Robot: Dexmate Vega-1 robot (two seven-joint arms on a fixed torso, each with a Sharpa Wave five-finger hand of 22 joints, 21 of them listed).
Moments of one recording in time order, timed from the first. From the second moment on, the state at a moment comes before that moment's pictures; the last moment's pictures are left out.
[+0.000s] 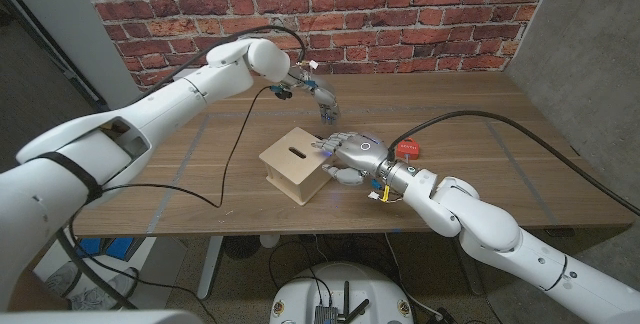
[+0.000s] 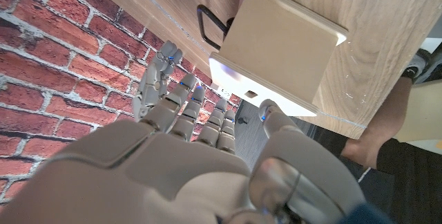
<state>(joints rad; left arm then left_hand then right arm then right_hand) 0.10 0.61 0.93 -1.42 0.38 -0.08 -0.83 0.09 0.10 0.75 -0.15 0.17 0.79 -0.01 0.18 0.18 0.81 -0.15 0.18 0.18 0.85 -0.11 0.16 0.16 0.40 -0.04 0.18 0.16 -1.10 -0.83 -0.62 -2.25 -1.13 -0.12 0.13 0.32 0.19 0.59 -0.04 0.18 0.11 -0.10 0.20 0.18 0.22 -0.15 0.21 0.20 0.16 -0.04 0.31 0.35 0.35 -0.04 0.21 0.17</state>
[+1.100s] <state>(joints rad) 0.34 0.76 0.73 -1.72 0.29 0.18 -0.54 0.09 0.10 0.77 -0.15 0.17 0.77 0.00 0.18 0.18 0.78 -0.15 0.18 0.18 0.82 -0.10 0.16 0.16 0.40 -0.04 0.18 0.16 -1.07 -0.79 -0.55 -2.21 -0.96 -0.24 0.01 0.24 0.13 0.51 0.01 0.17 0.18 -0.08 0.20 0.18 0.27 -0.12 0.21 0.20 0.20 -0.04 0.33 0.36 0.42 -0.05 0.21 0.17</state>
